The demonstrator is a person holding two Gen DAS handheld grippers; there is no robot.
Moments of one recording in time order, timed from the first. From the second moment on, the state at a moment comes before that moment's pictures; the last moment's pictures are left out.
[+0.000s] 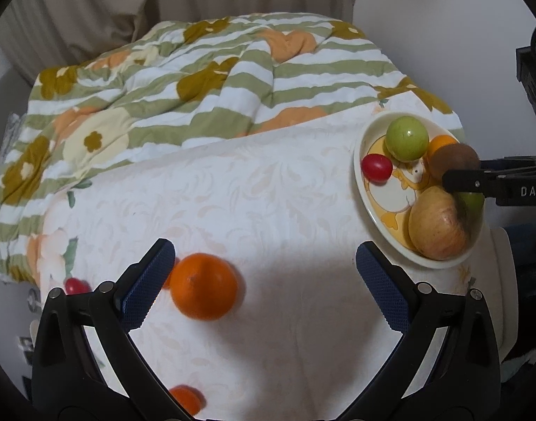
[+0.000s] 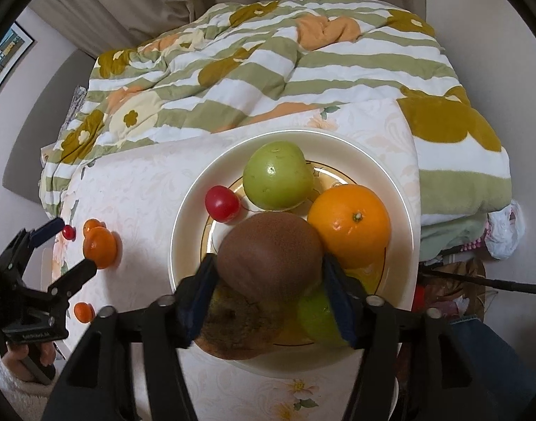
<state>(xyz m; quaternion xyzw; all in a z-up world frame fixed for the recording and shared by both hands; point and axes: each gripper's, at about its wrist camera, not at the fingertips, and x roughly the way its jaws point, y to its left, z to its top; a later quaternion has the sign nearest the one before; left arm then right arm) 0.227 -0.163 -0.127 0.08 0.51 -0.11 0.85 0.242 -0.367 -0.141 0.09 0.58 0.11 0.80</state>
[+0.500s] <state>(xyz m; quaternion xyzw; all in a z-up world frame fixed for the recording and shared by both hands) 0.182 -0.162 -0.089 0.05 0.48 -0.07 0.87 0.212 -0.374 -0.106 0.07 0.50 0.13 0.85</state>
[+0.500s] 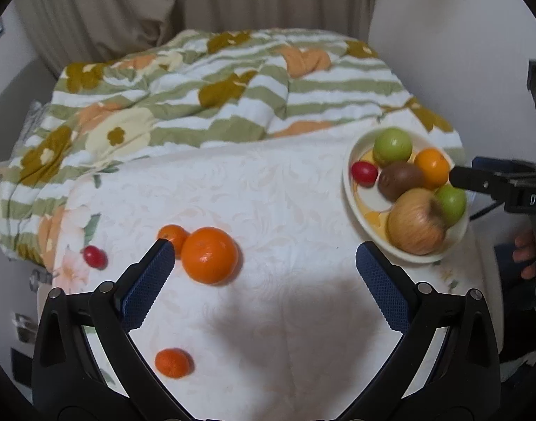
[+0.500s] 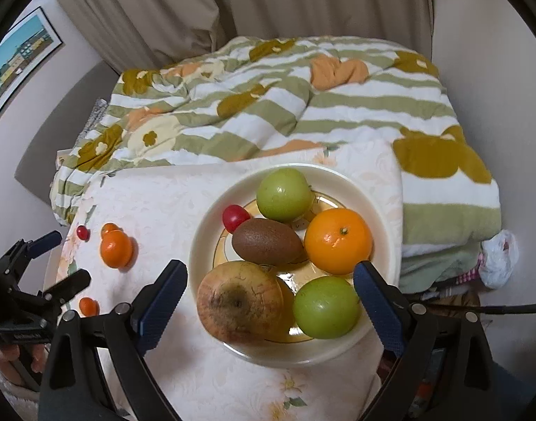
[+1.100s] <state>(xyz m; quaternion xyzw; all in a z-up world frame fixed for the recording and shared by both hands) 0.086 -0.097 -0.025 0.01 0.41 0.08 0.91 0.181 -0.338 -0.039 -0.04 0.43 0.23 0.87</state>
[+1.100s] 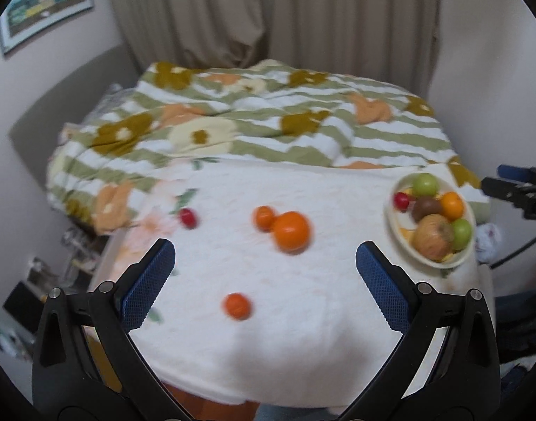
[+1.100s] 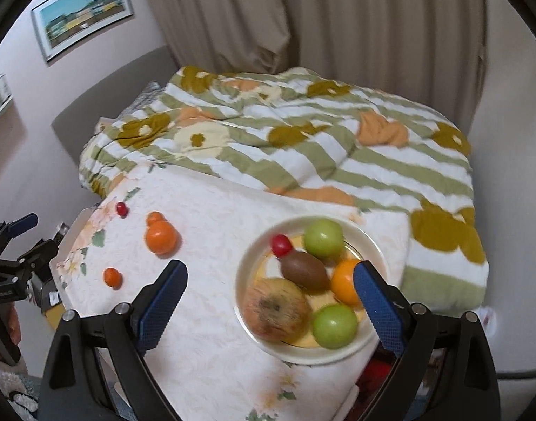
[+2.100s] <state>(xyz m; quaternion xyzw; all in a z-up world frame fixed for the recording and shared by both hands) 0.179 0.098 -0.105 0.02 0.48 -0.06 0.88 0.186 -0.142 -0.108 0.01 0.47 0.12 0.87</state>
